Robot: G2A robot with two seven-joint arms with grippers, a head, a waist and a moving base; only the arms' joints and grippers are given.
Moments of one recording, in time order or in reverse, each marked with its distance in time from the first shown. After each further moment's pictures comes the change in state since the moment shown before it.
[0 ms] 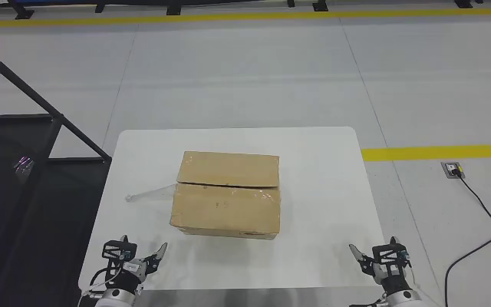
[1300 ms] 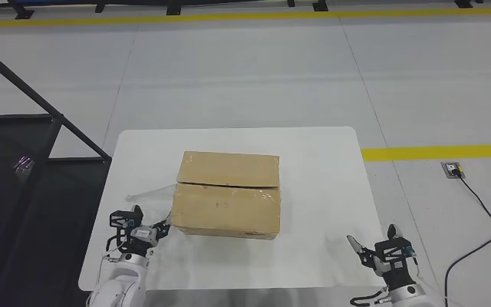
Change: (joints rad) left arm -0.315 -0.033 0.118 0.245 -0.149 -0.038 0.120; right arm 0.006 0.000 0.030 -0.071 -0.015 -0.085 -0.063
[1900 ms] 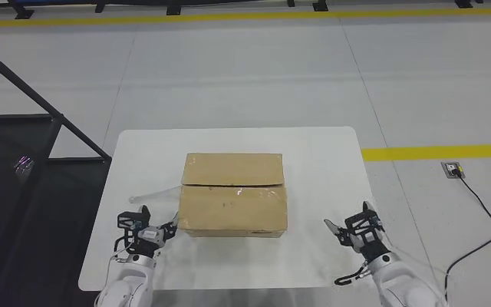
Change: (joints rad) left arm 0.010 -0.014 0.025 -0.013 0.000 0.017 0.028; right arm 0.253 -0.007 -0.130 0.022 -0.072 -0.085 0.257
